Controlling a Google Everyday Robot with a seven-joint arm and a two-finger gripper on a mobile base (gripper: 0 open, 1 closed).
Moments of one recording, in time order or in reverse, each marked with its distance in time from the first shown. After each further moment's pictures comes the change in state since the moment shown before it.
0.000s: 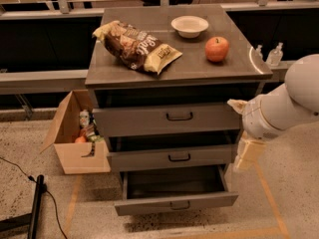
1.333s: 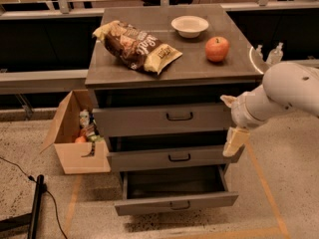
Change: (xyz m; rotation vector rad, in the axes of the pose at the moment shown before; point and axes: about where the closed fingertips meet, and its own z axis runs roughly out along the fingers) arm 0.026 -0.060 0.075 0.028 -0.017 0.000
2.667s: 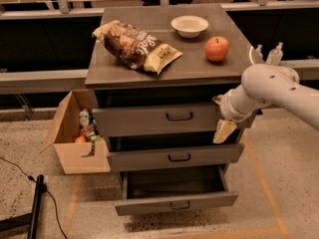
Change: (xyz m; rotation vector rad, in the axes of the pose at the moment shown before) arm 0.014 -0.048 0.068 0.000 0.040 -0.021
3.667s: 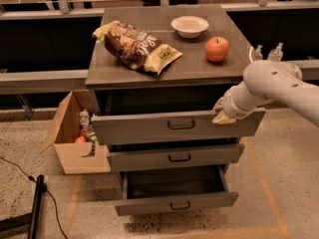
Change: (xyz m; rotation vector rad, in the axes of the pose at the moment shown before) arm 0.005 -0.007 -0.004 0.002 0.013 -0.005
